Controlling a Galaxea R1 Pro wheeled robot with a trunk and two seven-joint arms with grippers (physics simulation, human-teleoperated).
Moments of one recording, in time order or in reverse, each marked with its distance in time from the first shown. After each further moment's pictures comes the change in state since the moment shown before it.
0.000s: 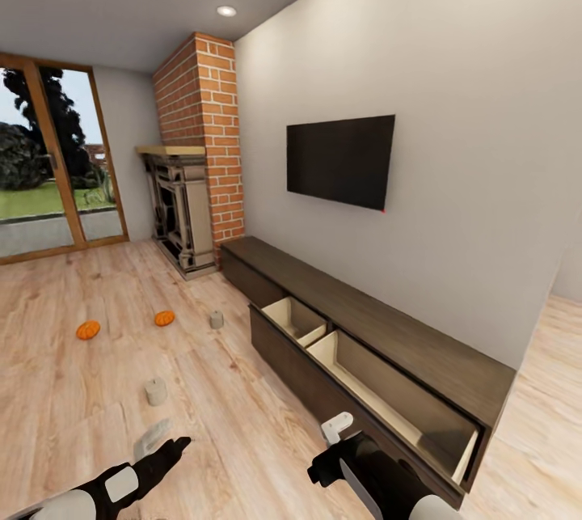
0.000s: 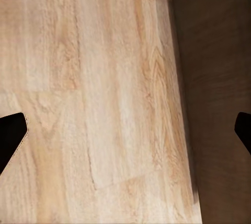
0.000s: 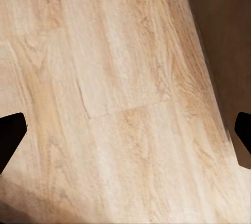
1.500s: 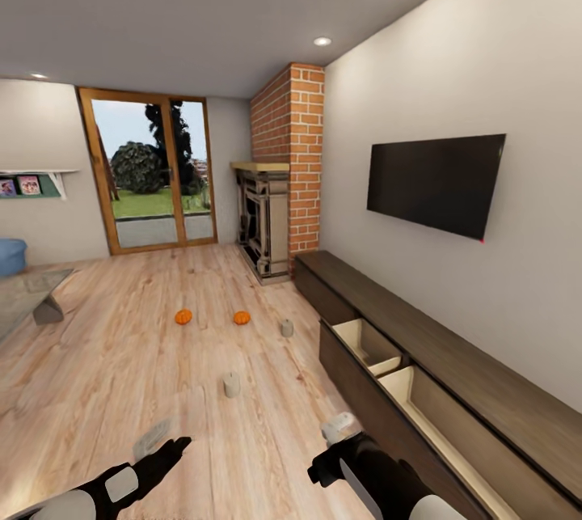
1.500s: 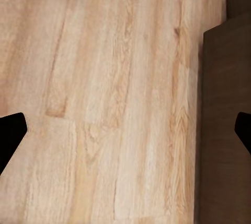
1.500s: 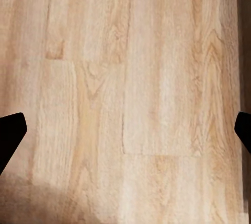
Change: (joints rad) left arm 0.000 0.000 0.000 0.001 0.001 0.001 -0.004; right arm 0.000 0.000 0.000 0.000 0.000 0.000 0.001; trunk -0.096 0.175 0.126
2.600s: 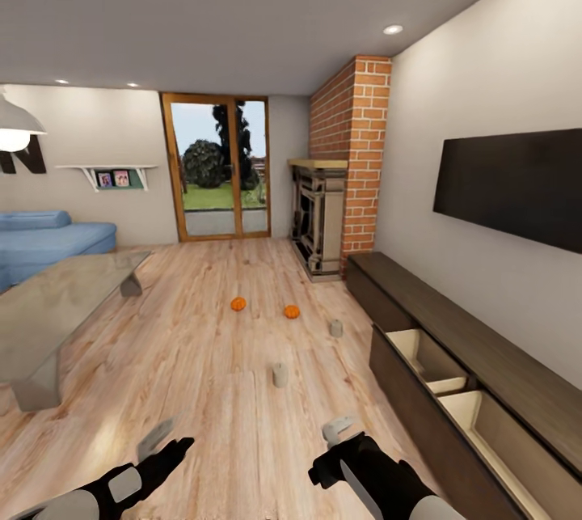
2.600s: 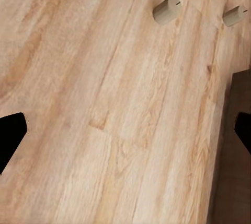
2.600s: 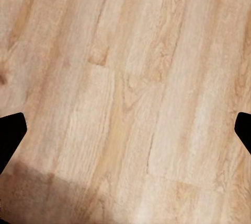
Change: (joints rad) left arm 0.000 -0.011 0.000 0.002 0.001 -0.001 0.004; right arm 0.000 0.000 0.000 0.007 0.000 0.002 0.000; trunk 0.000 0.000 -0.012
